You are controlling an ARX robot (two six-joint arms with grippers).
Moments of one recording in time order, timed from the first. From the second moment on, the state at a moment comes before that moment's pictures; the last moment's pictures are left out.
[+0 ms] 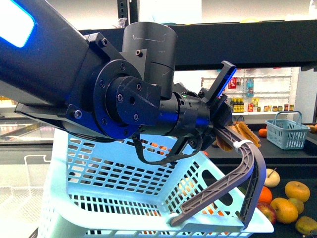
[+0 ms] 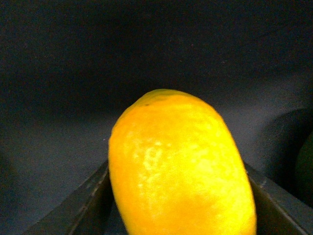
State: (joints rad) left arm -0.55 2.03 1.52 0.32 0.38 -0.97; right arm -0.27 2.83 1.72 0.28 0.00 -0.08
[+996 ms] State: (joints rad) left arm -0.55 2.03 1.52 0.32 0.38 -0.97; right arm -0.22 2.12 1.23 0.41 -0.26 0.18
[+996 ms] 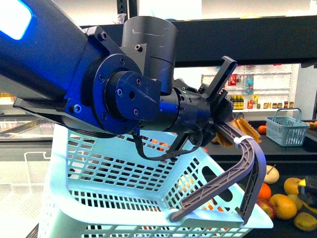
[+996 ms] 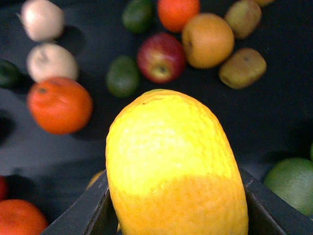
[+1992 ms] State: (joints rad) left arm -0.55 2.03 1.52 0.32 0.38 -0.97; right arm 0.11 1.93 1.10 0.37 -0.35 0.45
